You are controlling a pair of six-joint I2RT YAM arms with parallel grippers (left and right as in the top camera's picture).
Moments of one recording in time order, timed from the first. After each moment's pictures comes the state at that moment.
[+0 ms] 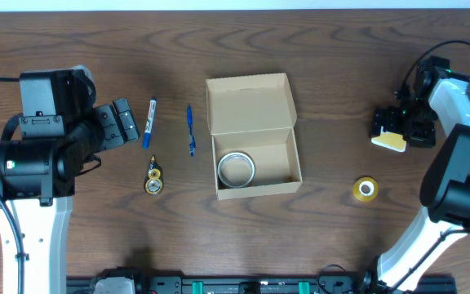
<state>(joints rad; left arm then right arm) 0.02 1.20 1.47 -1.21 0.02 -0.27 -0.29 2.07 1.47 -1.00 -0.01 -0.02</state>
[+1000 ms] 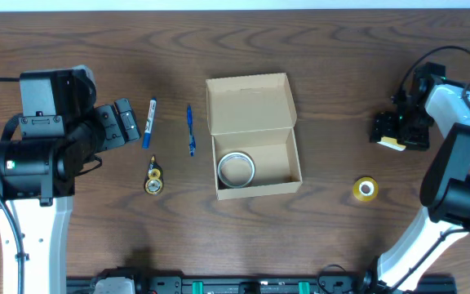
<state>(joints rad) 0.02 1.20 1.47 -1.21 0.04 -0.27 -0.29 2.07 1.41 -0.92 -0.01 -0.04</state>
